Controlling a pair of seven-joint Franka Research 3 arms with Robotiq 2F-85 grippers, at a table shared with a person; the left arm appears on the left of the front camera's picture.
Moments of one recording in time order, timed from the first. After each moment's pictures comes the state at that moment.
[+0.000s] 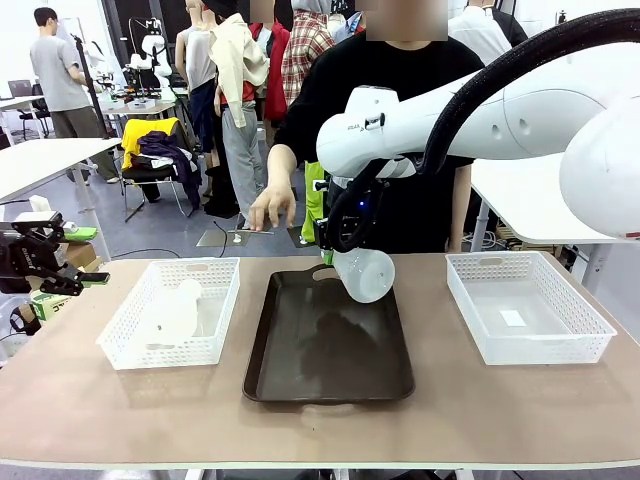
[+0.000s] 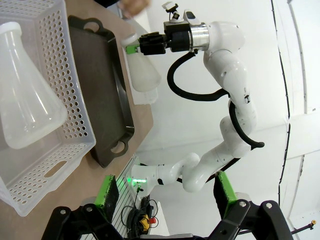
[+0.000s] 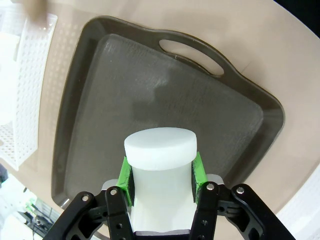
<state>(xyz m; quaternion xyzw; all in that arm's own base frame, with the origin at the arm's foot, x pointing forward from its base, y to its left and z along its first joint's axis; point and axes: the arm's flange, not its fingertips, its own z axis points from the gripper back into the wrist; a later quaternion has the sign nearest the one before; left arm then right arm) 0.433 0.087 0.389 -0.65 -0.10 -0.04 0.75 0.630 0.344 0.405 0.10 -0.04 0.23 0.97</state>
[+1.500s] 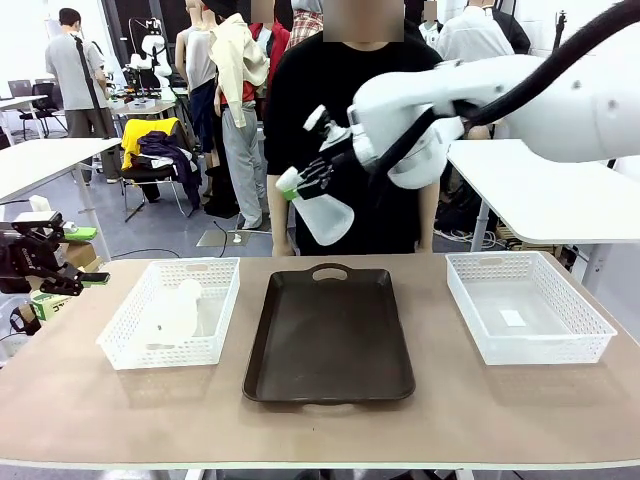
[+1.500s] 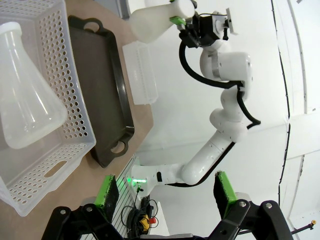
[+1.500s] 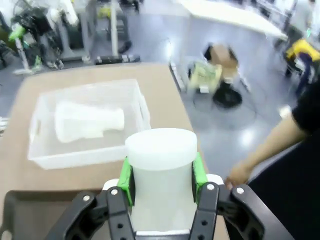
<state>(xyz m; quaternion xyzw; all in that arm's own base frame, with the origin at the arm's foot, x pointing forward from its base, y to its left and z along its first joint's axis) 0.433 0.087 0.389 -0.65 -0.10 -0.04 0.75 0.644 0.314 0.462 0.31 -0.47 0.57 0.60</state>
